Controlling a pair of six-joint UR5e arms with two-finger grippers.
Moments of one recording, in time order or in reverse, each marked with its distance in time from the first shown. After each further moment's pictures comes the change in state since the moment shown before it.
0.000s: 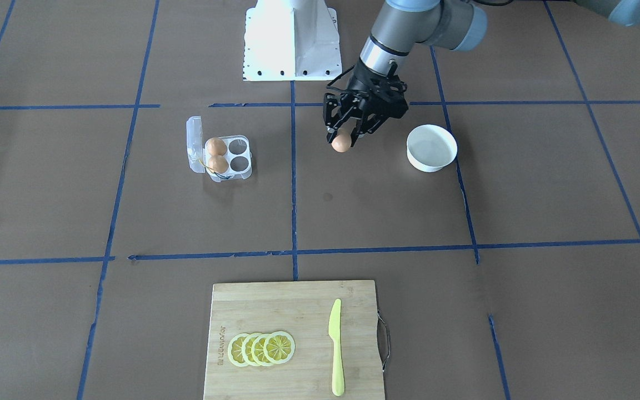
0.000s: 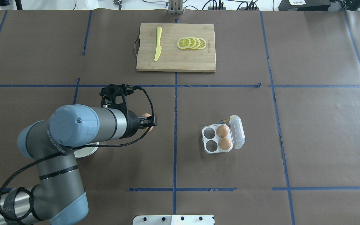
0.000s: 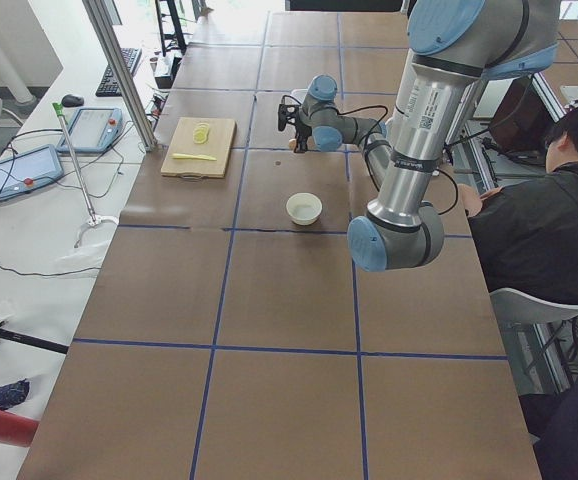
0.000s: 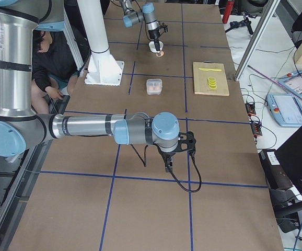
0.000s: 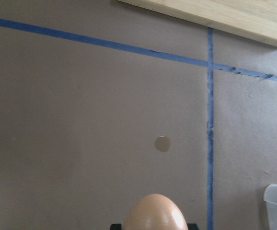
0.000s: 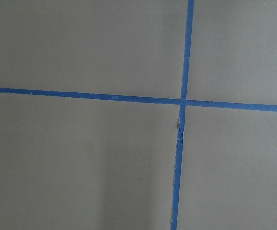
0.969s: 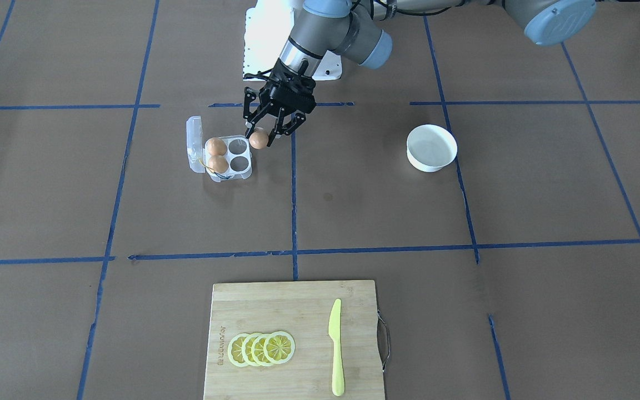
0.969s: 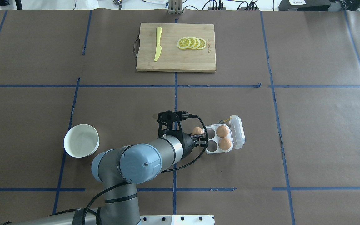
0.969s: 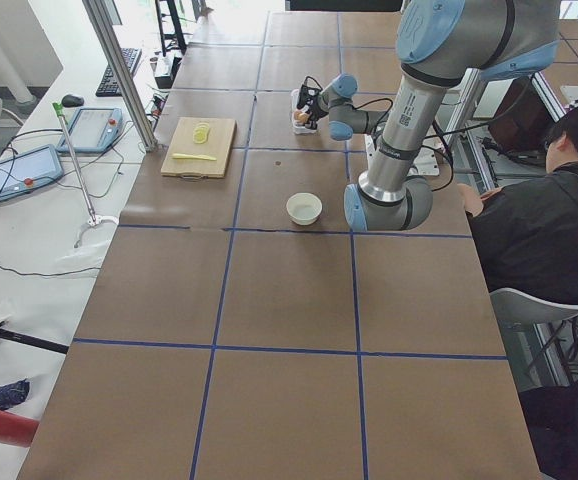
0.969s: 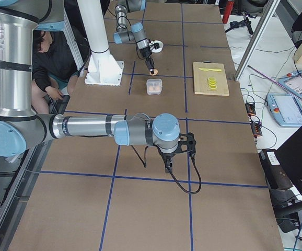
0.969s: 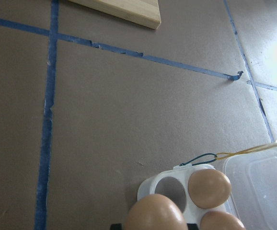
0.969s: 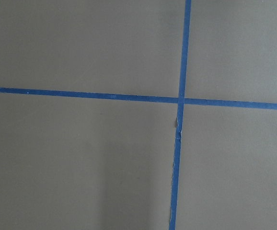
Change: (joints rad) left arm 0.150 -0.247 0.308 -0.247 0.192 0.036; right arm 0.000 0.000 -0.009 0.001 -0.001 0.001
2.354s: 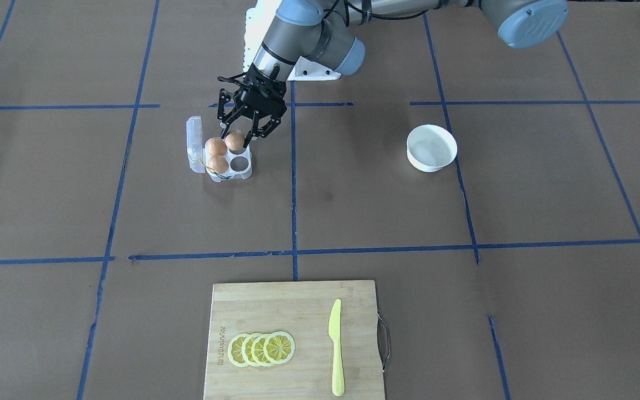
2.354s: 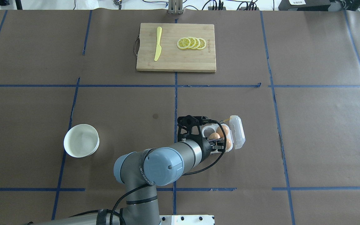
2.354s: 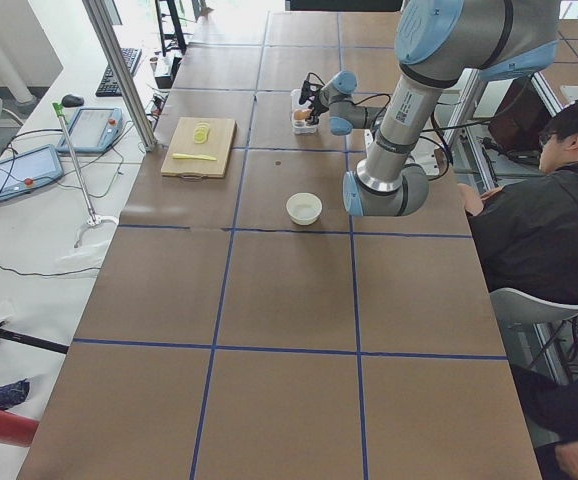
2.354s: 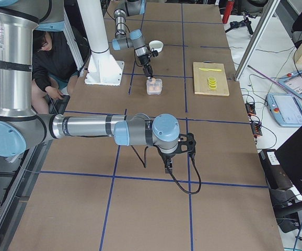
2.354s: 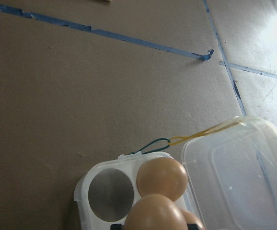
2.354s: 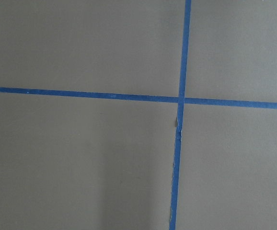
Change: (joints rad) left arm 0.024 -0.086 0.115 -0.047 0.000 0.010; right arm 0.000 0.000 0.000 0.000 0.001 0.000
